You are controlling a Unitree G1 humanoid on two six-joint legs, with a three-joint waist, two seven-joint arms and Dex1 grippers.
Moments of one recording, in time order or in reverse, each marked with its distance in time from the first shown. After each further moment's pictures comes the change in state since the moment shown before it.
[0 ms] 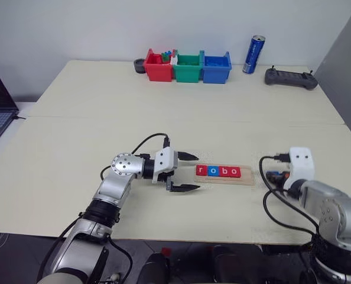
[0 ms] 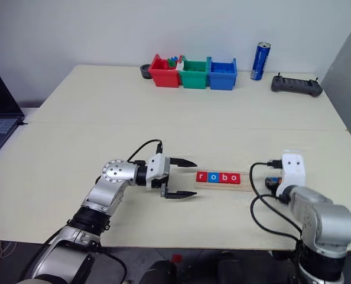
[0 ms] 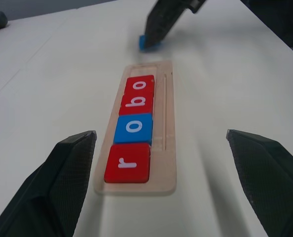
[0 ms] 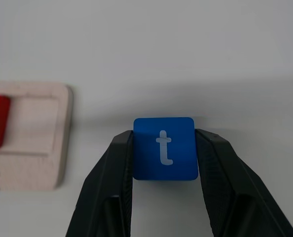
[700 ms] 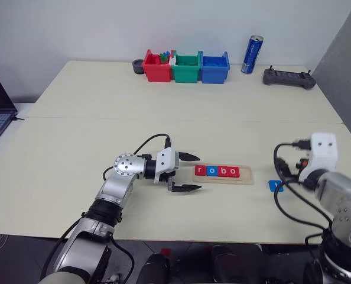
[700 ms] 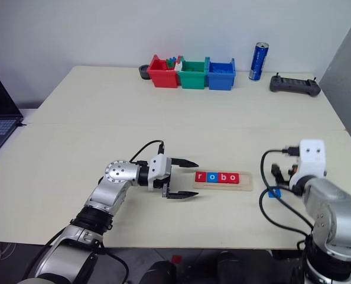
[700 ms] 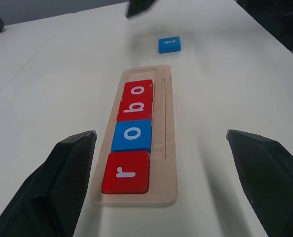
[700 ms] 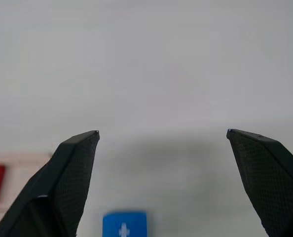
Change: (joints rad) left arm -0.007 -0.015 -0.001 0.041 0.002 -0.025 -0.006; right arm -0.200 -0.081 -0.072 -0.036 -0.017 0.000 0.015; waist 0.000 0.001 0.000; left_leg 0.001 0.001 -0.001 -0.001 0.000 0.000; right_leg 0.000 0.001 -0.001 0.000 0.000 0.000
